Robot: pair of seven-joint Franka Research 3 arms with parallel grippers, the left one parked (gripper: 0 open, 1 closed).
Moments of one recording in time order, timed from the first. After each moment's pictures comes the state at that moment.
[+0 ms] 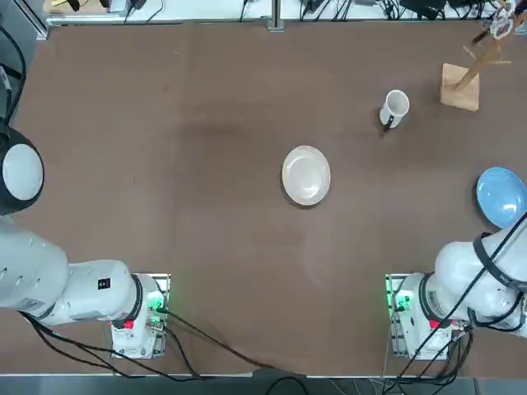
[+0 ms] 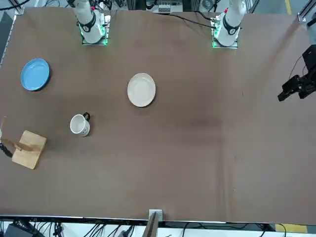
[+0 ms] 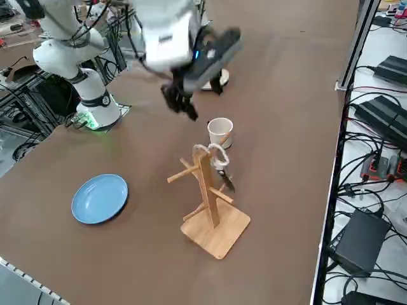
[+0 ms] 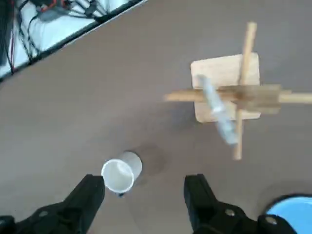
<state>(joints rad) -0.42 0.46 0.09 -1.07 0.16 1.52 0.02</state>
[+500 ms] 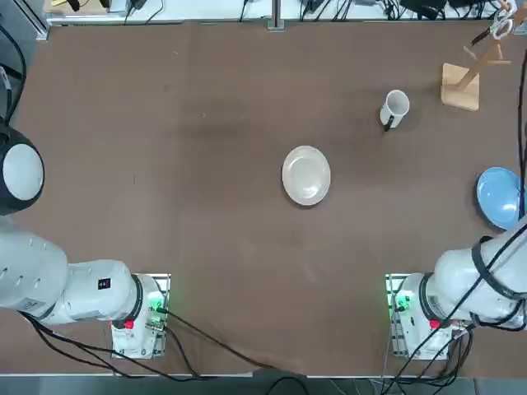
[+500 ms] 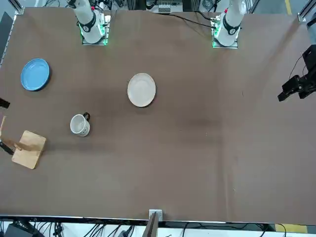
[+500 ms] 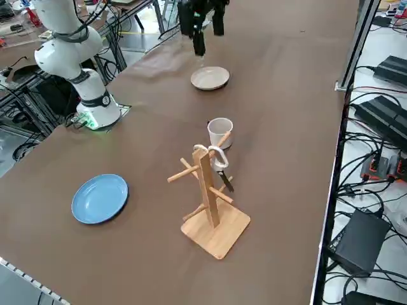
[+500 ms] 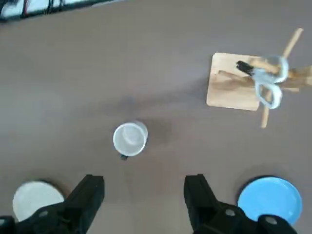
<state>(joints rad) -0.22 0.34 0.10 -1.07 0.03 1.39 0.03</state>
